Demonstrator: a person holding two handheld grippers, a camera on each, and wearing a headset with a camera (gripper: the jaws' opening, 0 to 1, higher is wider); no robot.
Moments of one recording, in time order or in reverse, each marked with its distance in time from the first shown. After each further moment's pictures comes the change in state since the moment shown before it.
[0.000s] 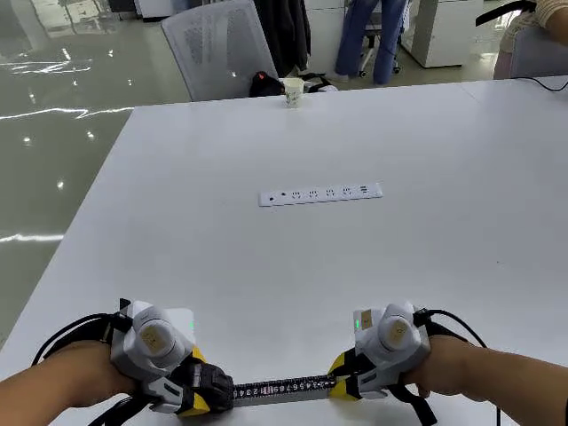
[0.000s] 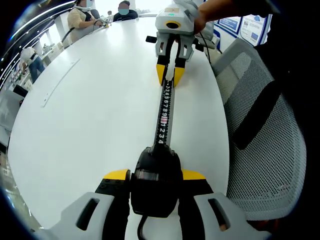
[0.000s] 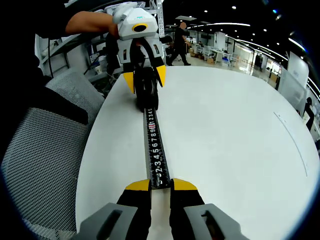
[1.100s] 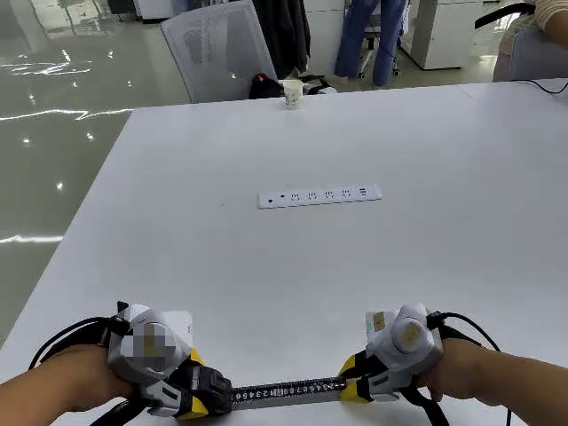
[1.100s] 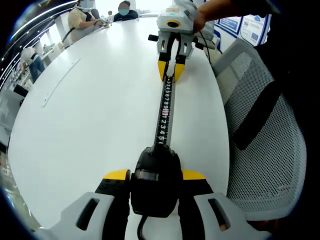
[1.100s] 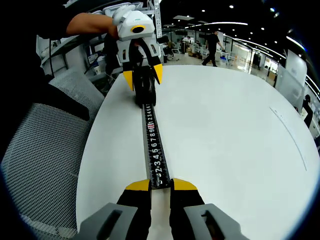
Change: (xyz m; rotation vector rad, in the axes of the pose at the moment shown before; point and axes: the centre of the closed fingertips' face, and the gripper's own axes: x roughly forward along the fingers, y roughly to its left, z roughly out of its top) left arm -0.001 -0.001 0.000 -0.001 -0.002 0.003; right arm -0.012 -0.002 -0.012 0.016 0.000 -0.009
